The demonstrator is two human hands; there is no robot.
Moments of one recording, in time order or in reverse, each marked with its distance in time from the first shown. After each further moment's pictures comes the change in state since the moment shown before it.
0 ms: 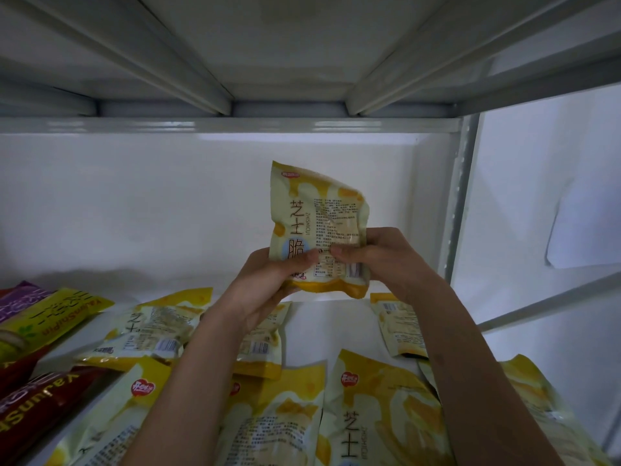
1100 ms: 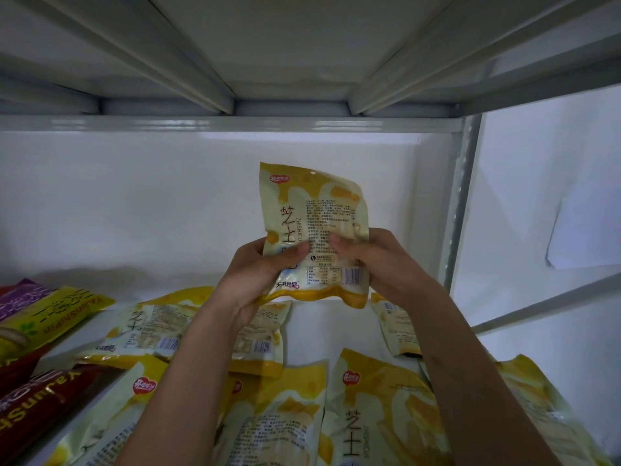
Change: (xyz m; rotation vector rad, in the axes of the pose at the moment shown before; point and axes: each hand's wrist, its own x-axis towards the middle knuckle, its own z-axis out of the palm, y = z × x) left_hand 0.001 0.004 -0.012 0.025 0.091 0.029; right_hand -0.008 -0.003 0.016 0.199 -0.104 -0.028
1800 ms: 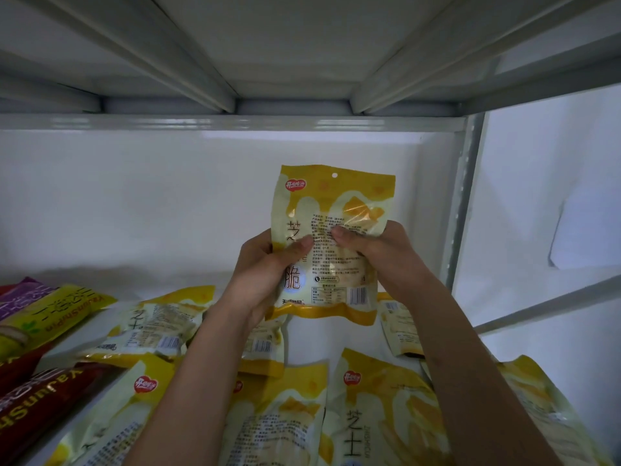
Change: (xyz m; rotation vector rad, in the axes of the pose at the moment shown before) left_hand 0.000 -0.003 0.011 -0.058 -0.002 0.099; right_hand 0.004 -0.003 -0.001 -0.106 0.187 -0.090
